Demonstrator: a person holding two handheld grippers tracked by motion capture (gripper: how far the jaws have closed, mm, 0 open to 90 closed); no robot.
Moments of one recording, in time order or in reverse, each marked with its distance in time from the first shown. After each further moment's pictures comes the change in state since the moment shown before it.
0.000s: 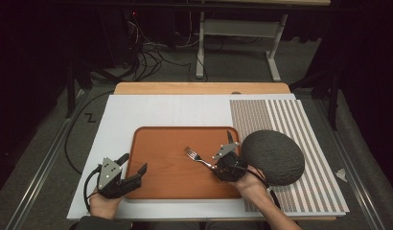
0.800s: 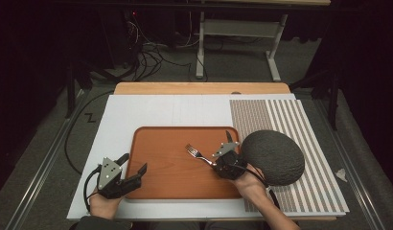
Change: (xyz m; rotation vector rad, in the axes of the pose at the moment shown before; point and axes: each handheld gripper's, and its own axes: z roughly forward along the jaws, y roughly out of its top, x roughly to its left) left arm 0.000 0.000 0.000 -0.002 0.000 -0.001; right arm -0.003 0.001 0.004 -0.028 -0.052 0.013
